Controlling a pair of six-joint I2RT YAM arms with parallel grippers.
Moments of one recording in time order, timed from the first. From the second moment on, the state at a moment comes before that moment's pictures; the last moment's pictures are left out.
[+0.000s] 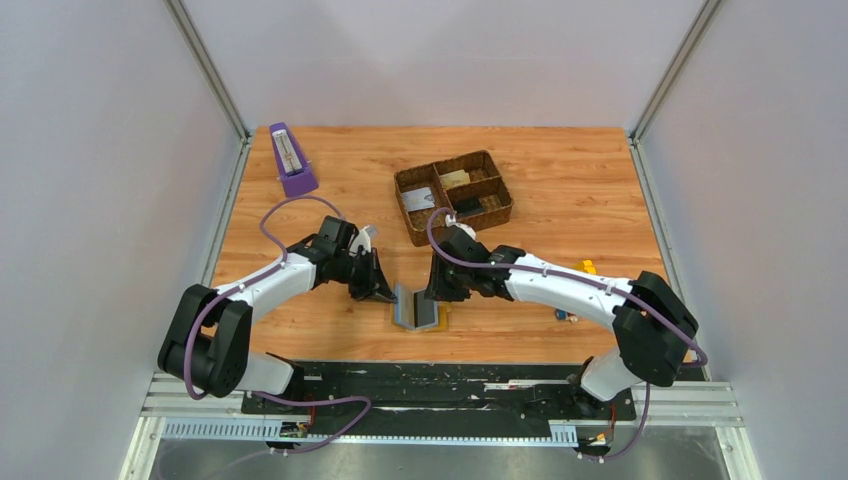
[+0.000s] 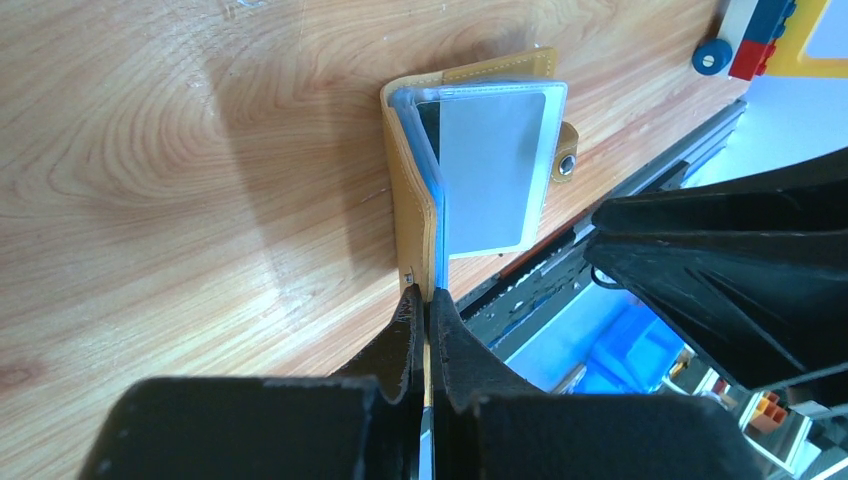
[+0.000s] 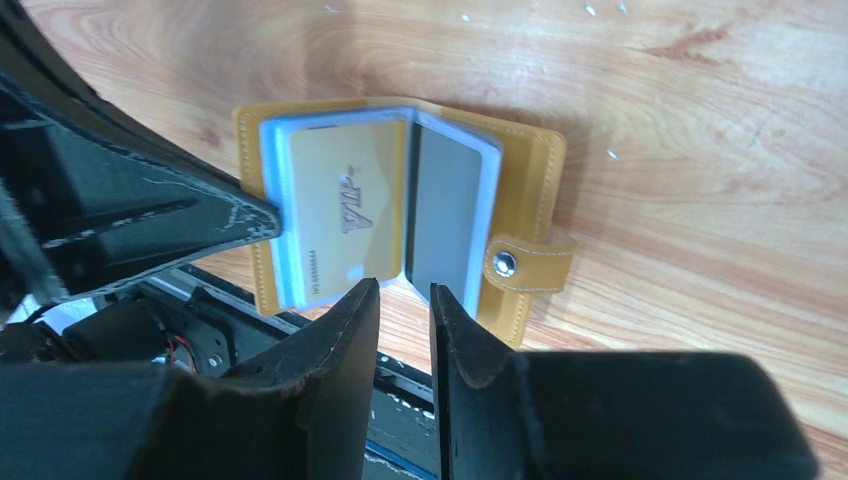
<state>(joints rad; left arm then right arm) -0.40 1.38 0.70 -0.38 0.62 -0.62 0.93 1.53 1.00 -0.43 0.02 0.92</state>
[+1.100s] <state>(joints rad) -0.46 1.35 0.80 -0.44 0.53 -0.60 0.93 1.64 0.88 -0.28 -0.04 0.96</state>
